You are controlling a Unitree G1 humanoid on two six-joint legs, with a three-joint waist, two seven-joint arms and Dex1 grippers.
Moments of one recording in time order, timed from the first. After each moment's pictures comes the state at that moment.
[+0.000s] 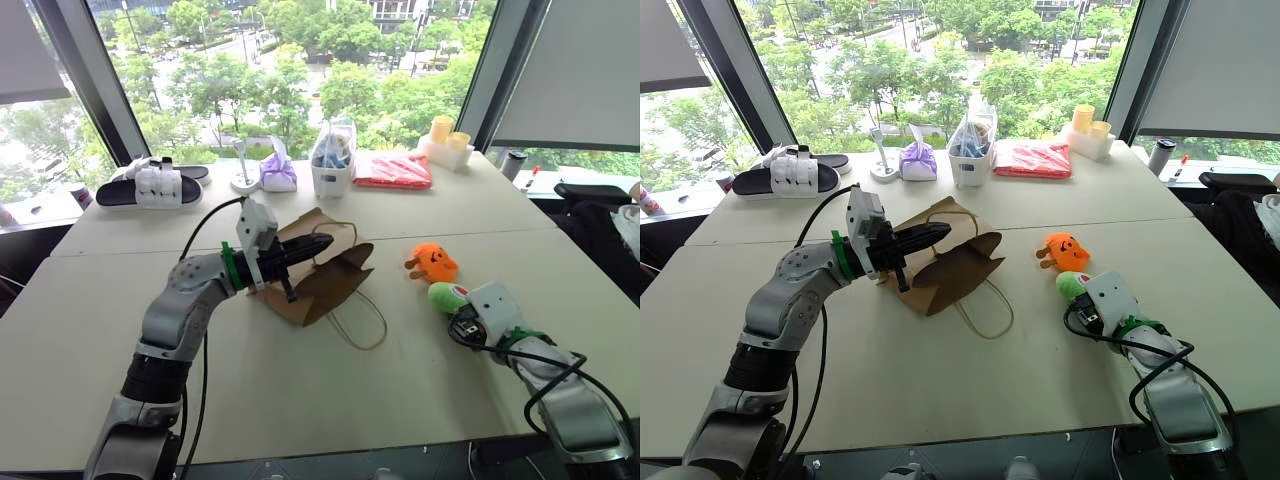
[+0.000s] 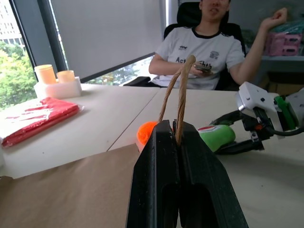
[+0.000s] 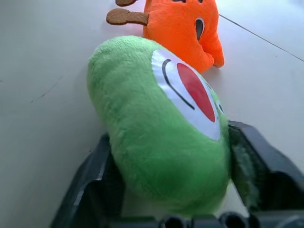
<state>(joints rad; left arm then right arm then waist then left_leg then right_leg) -0.63 0.37 -0.02 -0.06 -0.47 0.34 -0.92 -0.10 -0.61 -0.08 -0.29 -0.02 0.62 0.32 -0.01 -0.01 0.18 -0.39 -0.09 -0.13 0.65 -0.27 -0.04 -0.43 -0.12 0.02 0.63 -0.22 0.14</state>
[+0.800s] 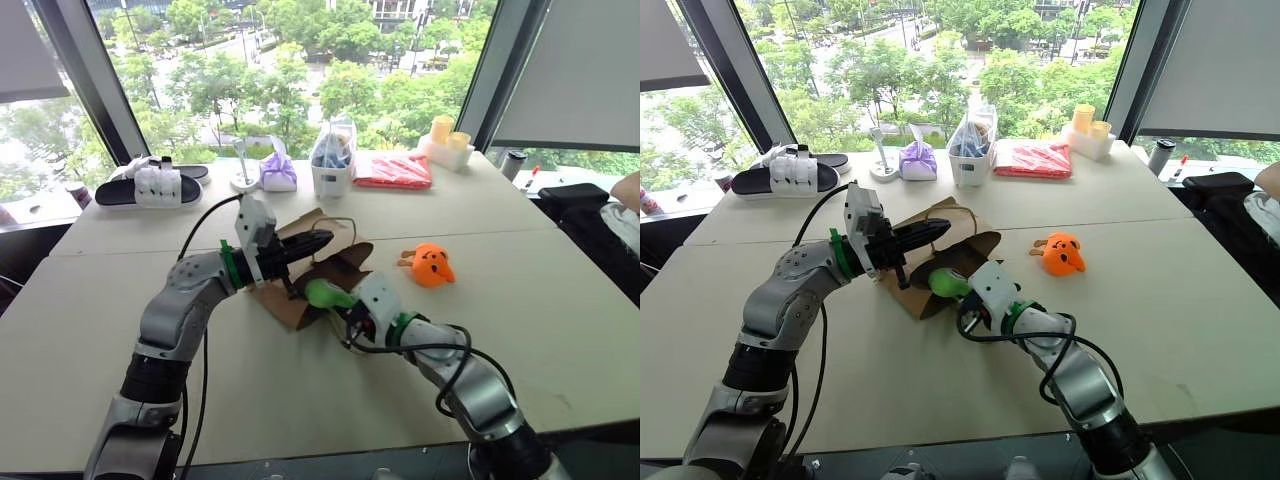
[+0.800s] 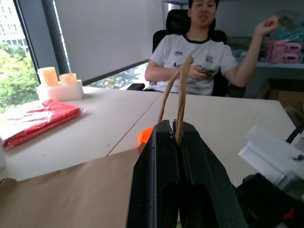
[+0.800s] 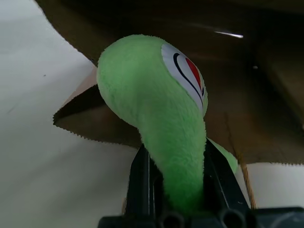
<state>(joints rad) -0.63 0.37 -0.01 -0.09 -0.49 0.37 -0.89 -0.40 -0.32 0.33 -0.24 0.03 0.55 0.44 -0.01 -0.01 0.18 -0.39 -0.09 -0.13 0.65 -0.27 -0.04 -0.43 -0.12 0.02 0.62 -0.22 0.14</state>
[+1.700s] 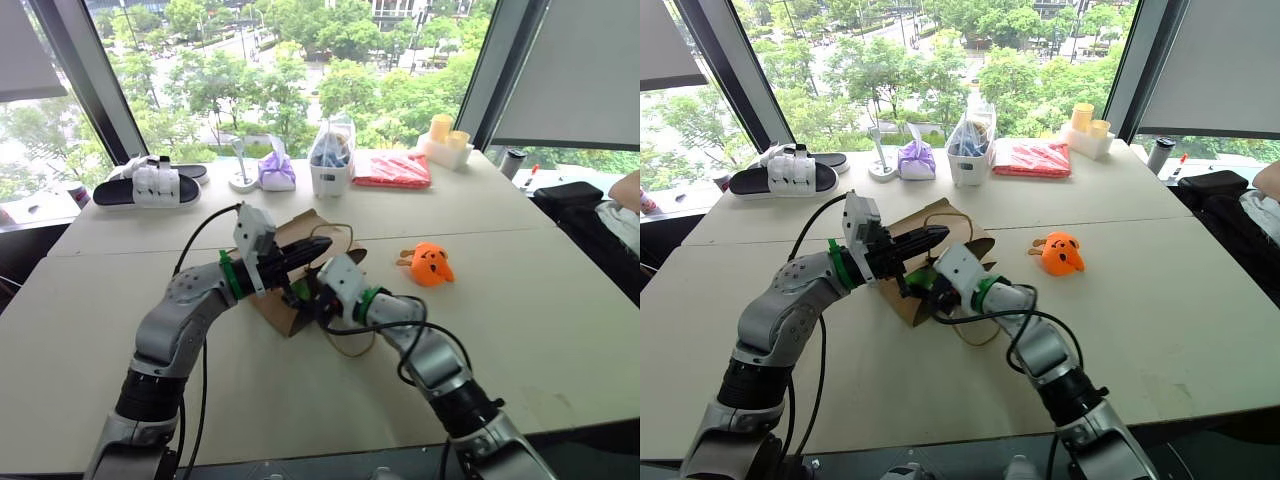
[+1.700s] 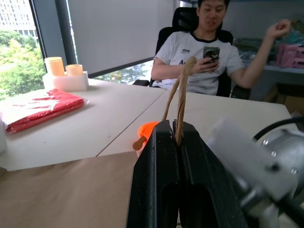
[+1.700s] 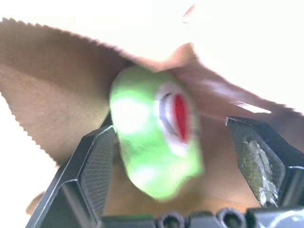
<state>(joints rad) -0.55 0.37 -0.02 -0.19 -0.52 0.42 -0.80 -0.49 -0.30 0.25 -0.20 -0.01 0.41 0.54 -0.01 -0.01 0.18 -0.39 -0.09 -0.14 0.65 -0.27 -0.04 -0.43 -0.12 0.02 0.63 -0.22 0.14</state>
